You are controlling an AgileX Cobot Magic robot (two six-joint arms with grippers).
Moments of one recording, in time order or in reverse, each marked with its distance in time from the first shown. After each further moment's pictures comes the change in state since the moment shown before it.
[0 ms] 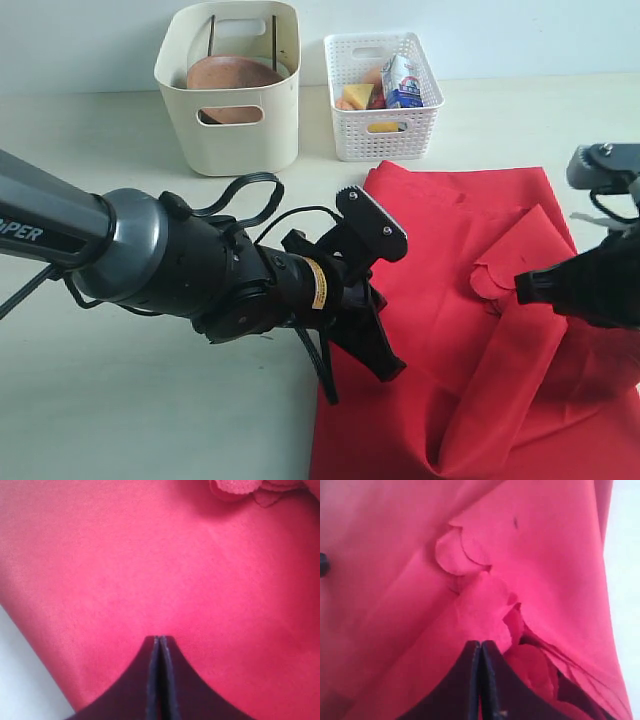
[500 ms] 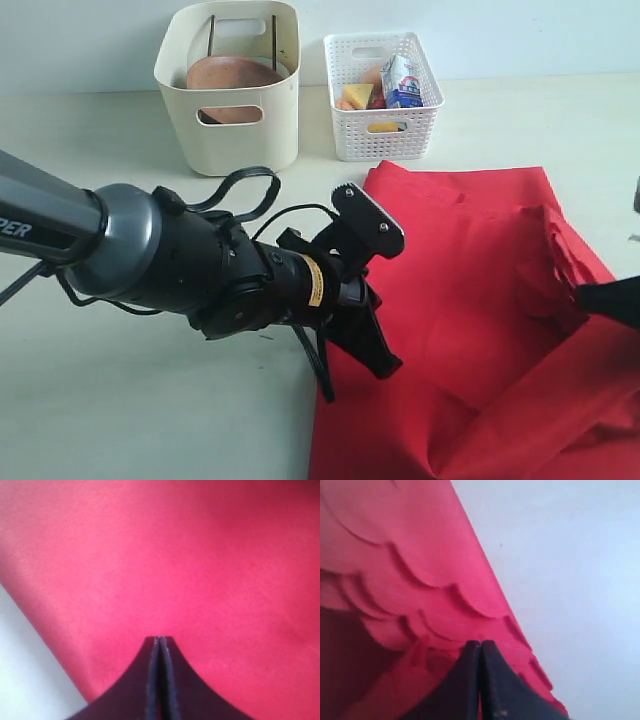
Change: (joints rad) left arm 0.002 -0.028 0.000 0.000 0.033 -0.015; right arm 0.000 -0.047 0.055 -0.623 0.126 0.754
